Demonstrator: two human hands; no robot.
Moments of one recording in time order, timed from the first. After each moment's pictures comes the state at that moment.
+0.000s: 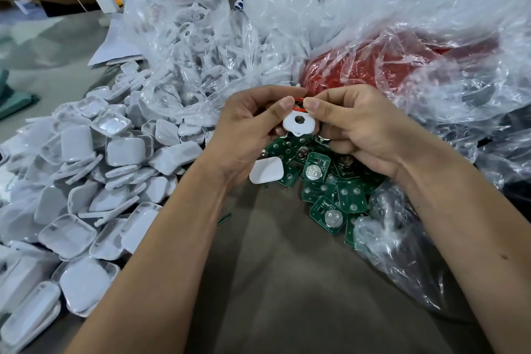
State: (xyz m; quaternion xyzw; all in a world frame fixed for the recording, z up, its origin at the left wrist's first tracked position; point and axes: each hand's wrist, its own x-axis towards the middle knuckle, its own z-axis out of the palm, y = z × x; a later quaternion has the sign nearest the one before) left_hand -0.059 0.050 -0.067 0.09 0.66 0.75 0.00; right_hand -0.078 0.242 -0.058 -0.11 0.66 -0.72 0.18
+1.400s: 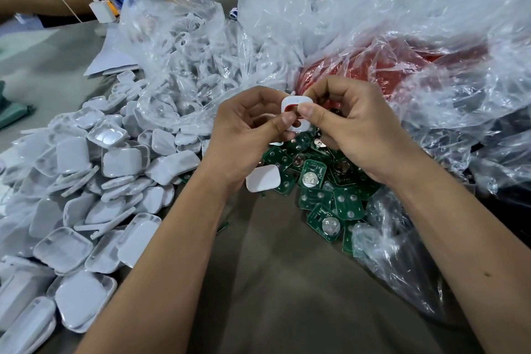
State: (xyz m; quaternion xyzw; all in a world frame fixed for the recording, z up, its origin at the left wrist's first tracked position) left_hand -0.054 0.054 -0.063 0.12 0.68 0.72 -0.06; right_hand -0.076 0.240 -0.061 -0.21 0.75 -0.63 -0.03
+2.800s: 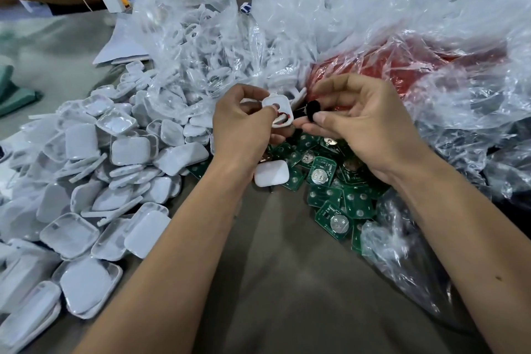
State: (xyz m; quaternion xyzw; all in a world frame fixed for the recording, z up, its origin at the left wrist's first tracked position) left_hand -0.066 0.054 -0.068 -0.11 0.69 0.70 -0.13; right_hand -0.072 0.235 -0.061 -0.14 0.67 -0.73 0.02
